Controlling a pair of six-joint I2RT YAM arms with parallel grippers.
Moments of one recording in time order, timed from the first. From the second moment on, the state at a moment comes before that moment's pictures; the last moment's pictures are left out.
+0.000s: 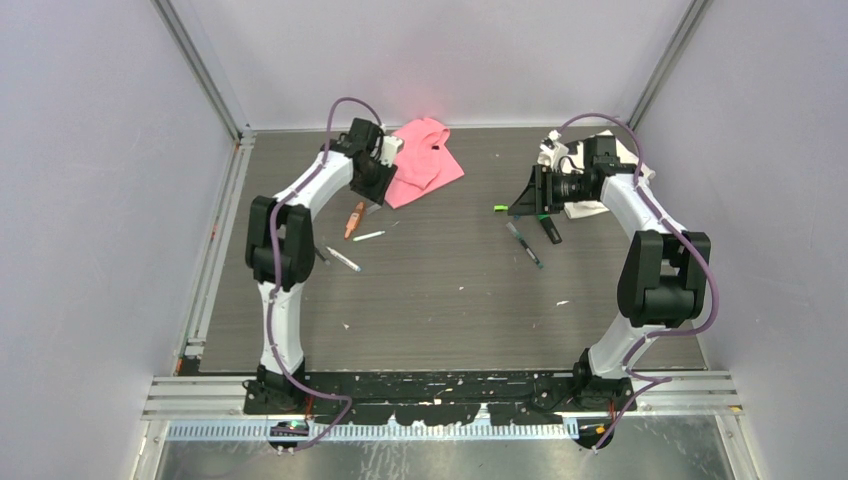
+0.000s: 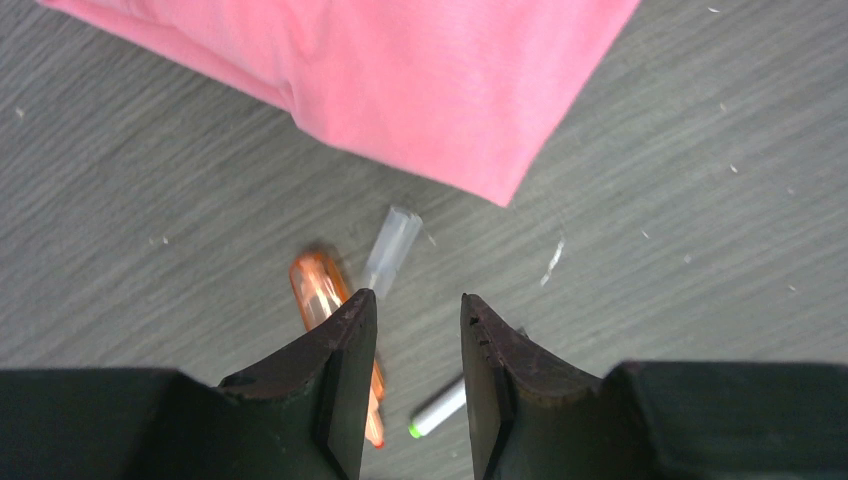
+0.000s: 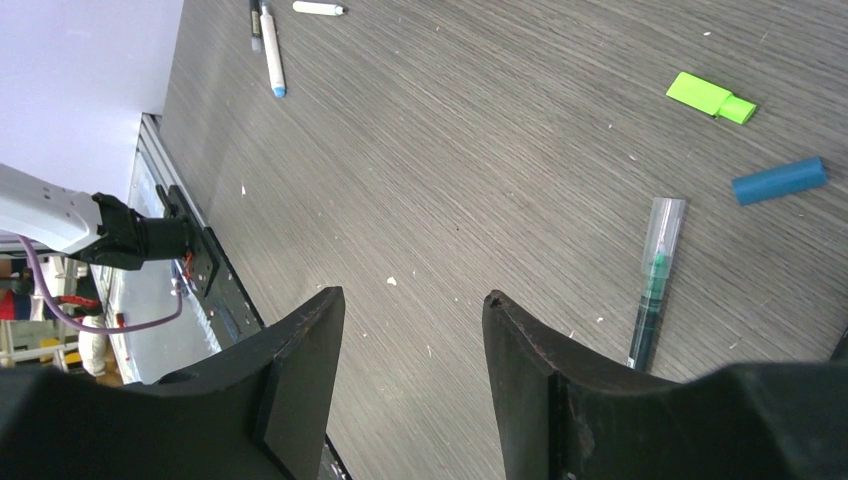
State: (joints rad) left arm -0.32 2.14 1.81 -0.74 0.10 0.21; right arm -0.05 1.72 1.31 -0.64 -0.96 -0.12
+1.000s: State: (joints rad) left arm -0.31 2.38 2.07 -0.96 0.09 0.30; right arm -0.05 1.79 1.31 -0.64 -0.96 -0.11
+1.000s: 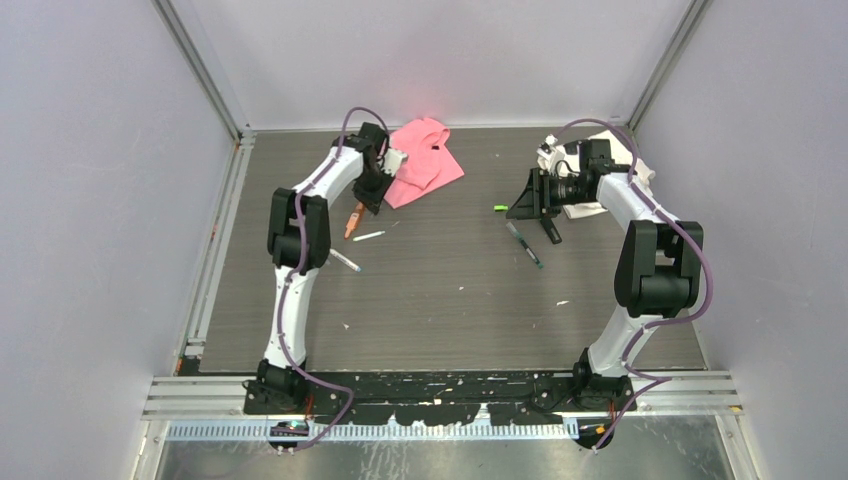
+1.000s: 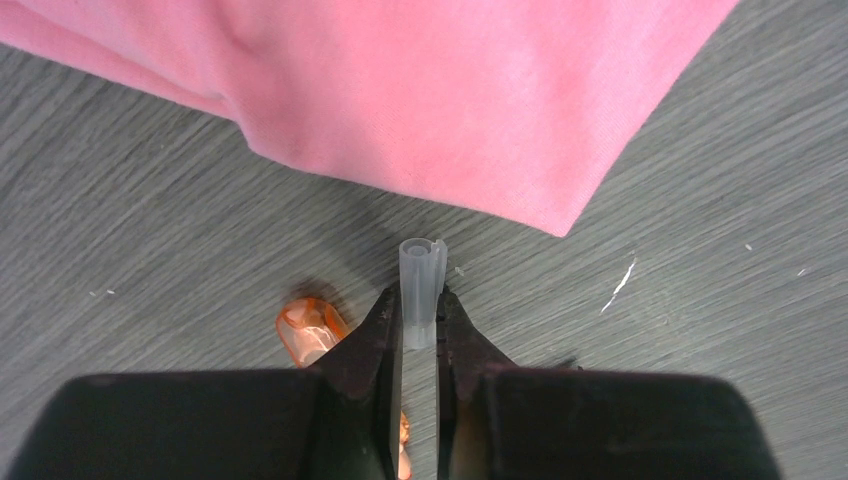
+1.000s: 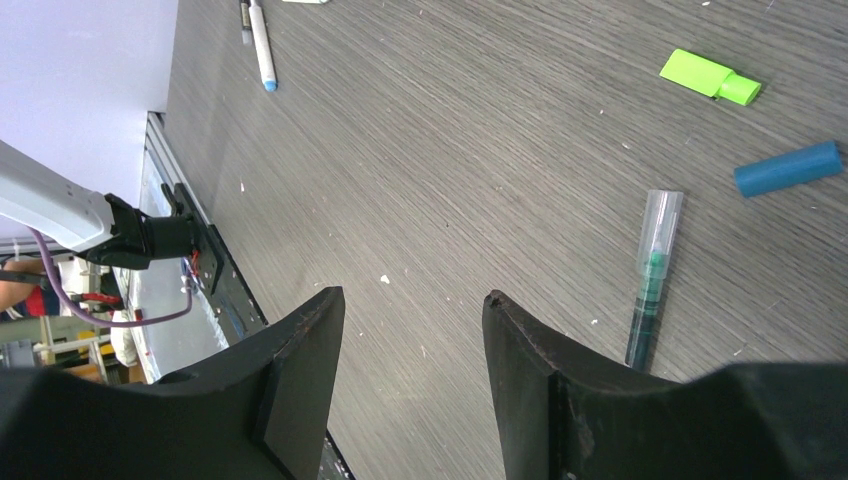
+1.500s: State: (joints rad) left arm -0.31 2.07 1.73 -0.71 0.25 0.04; right arm -0.05 1.79 1.31 -0.64 -0.97 -0.11
